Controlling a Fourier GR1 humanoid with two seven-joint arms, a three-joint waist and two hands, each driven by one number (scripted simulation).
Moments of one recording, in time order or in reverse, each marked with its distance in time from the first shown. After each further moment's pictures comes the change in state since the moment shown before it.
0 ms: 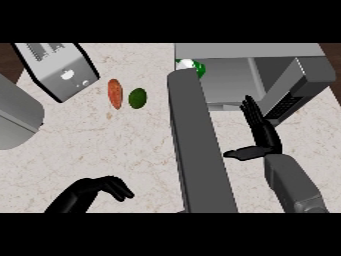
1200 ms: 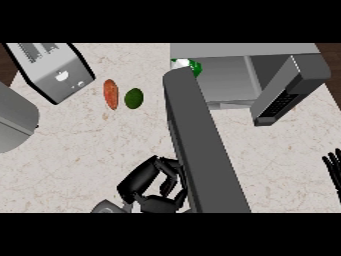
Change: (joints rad) left arm -0.385 -0.012 -0.324 0.503 -0.175 0.356 -0.151; right arm 0.715 -0.186 0.053 -0.768 -0.277 0.232 0.122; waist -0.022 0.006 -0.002
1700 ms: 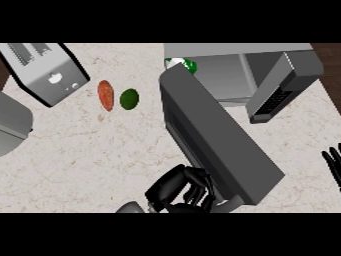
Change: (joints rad) left arm -0.141 0.008 -0.293 0.132 0.180 0.257 0.073; right arm 0.096 -0.019 0.087 -0.305 -0.184 0.103 0.148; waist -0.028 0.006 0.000
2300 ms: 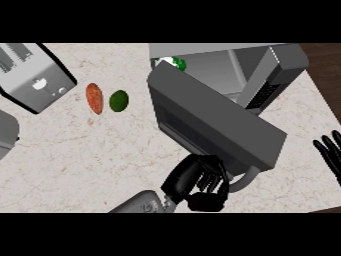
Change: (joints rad) left arm -0.228 0.010 -0.201 0.075 0.211 0.338 0.070; right arm 0.004 -0.046 0.089 -0.280 -0.170 0.072 0.189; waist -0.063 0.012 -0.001
